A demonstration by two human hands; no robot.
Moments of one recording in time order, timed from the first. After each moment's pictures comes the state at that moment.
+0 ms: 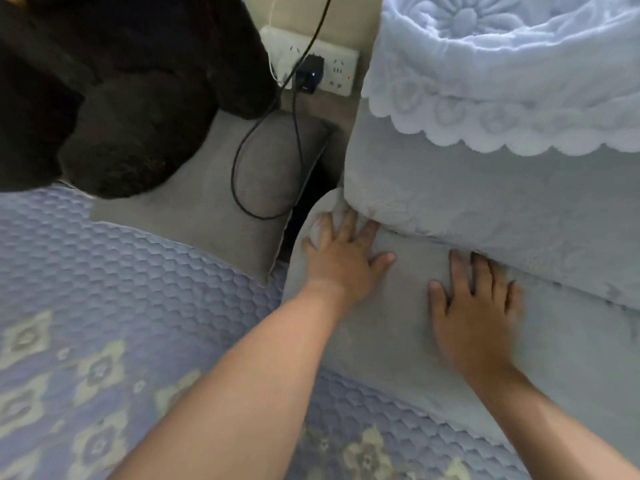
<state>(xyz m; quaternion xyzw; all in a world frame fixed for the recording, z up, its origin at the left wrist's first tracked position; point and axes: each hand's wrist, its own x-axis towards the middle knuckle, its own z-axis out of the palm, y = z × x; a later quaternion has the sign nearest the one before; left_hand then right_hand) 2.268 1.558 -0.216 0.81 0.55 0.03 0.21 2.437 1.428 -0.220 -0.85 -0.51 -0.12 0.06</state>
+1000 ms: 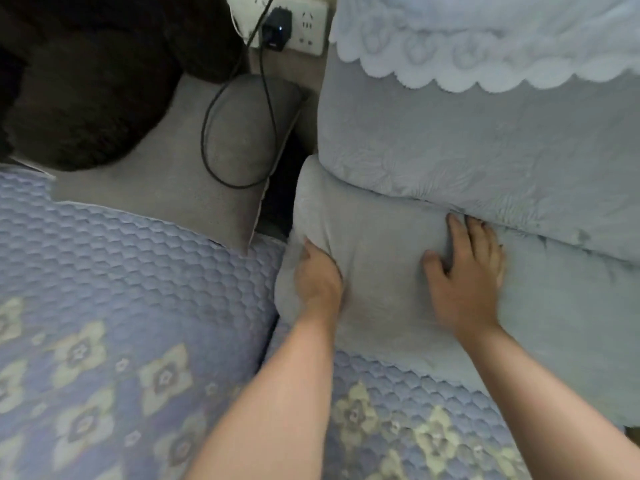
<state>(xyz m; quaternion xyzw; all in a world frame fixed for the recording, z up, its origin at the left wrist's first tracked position) 2.232 1.500 -0.248 0.36 0.65 0.28 0.61 2.437 1.412 -0.202 -0.83 -0.51 0.00 0.21</state>
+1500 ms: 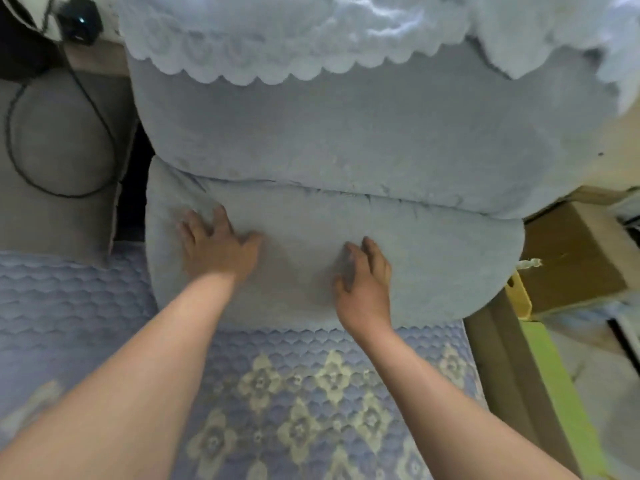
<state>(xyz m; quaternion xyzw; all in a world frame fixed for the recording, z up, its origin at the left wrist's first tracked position) 2.303 1.476 -0.202 0.72 0.61 0.04 0.33 2.458 1.303 -0.204 -0.87 -0.41 0.09 0.25</state>
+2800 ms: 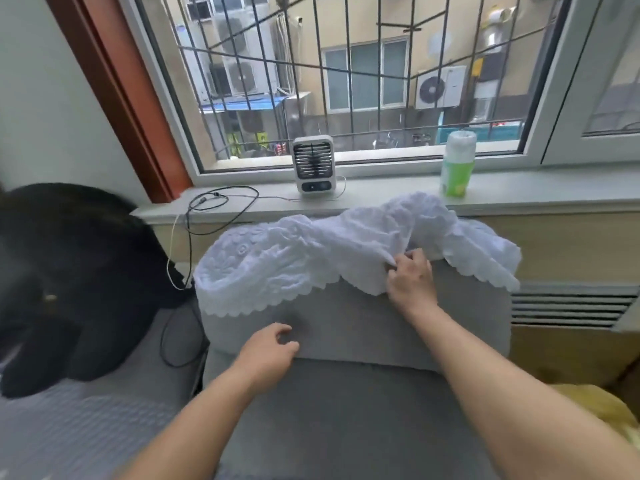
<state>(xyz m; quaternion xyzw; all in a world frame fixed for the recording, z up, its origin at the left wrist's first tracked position) 2.426 1.343 0.130 0.72 0.58 0.11 0.37 2.708 1.337 0.116 -0.80 -0.44 0.06 0.39</state>
